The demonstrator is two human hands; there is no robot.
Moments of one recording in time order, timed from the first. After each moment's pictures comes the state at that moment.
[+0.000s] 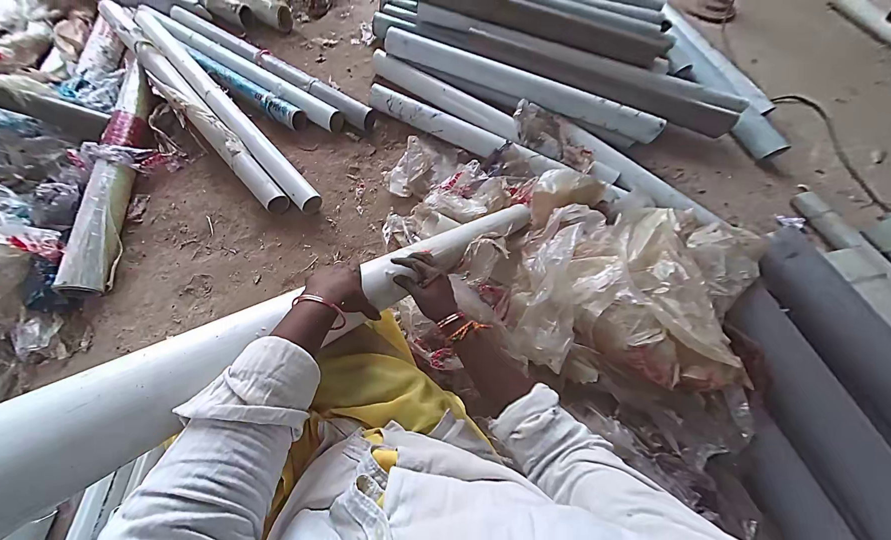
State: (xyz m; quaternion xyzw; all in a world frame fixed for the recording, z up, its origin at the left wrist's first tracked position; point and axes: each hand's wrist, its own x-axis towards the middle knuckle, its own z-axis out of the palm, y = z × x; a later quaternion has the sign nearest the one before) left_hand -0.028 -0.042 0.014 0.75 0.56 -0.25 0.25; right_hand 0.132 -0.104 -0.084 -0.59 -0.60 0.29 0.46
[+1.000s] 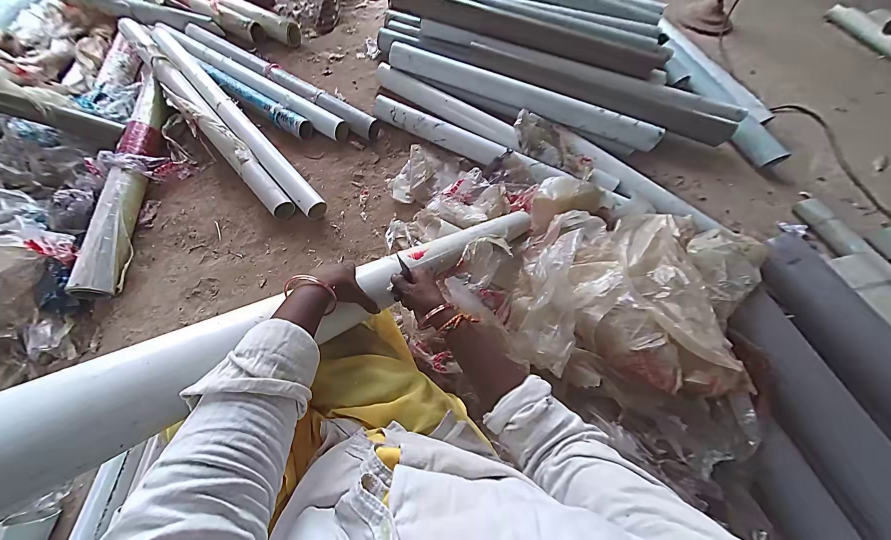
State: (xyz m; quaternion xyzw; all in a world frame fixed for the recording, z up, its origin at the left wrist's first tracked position) left_hand -0.042 -0.021 0.008 0.75 0.54 -0.24 0.30; right_hand 0.113 -0.086 -0.079 -0.65 -0.47 0.49 0.35
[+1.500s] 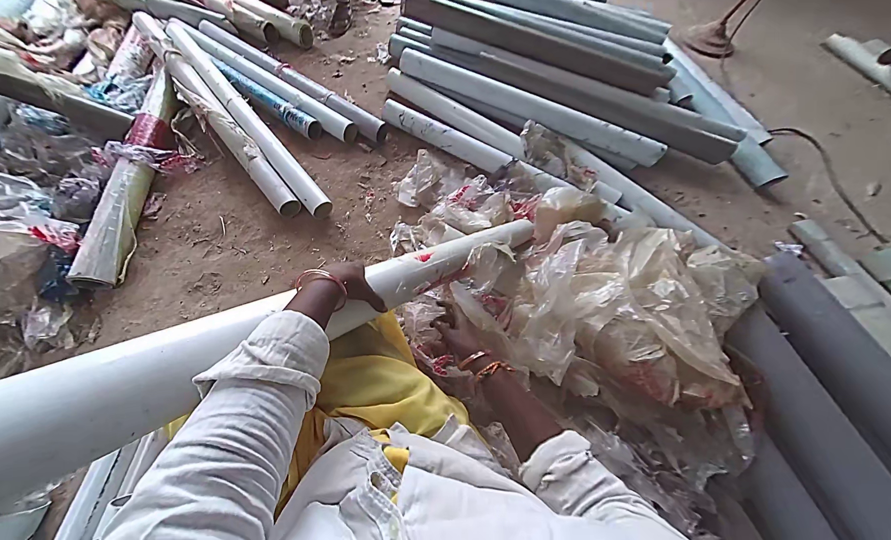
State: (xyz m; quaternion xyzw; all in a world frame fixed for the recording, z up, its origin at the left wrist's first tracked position) left_hand -0.042 -0.026 0.015 0.73 0.55 -0.24 0.32; right_hand 0.158 -0.160 -0.125 -0.72 -0.44 0.47 0.26
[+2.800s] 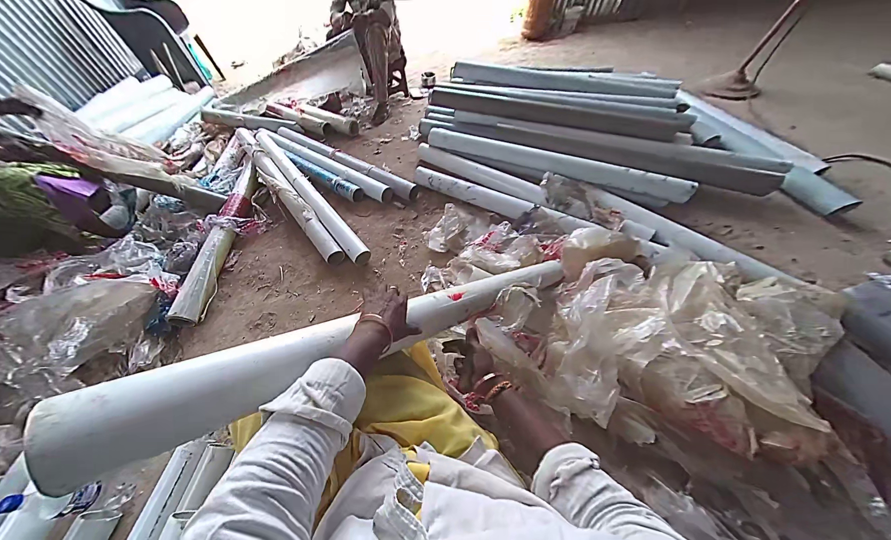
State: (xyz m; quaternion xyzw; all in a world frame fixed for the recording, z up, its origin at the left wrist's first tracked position) left_hand -0.037 -0.062 0.017 0.82 0.54 -0.17 0.12; right_hand 0.130 -0.148 -0.129 -0.57 -0.15 0.64 0.50
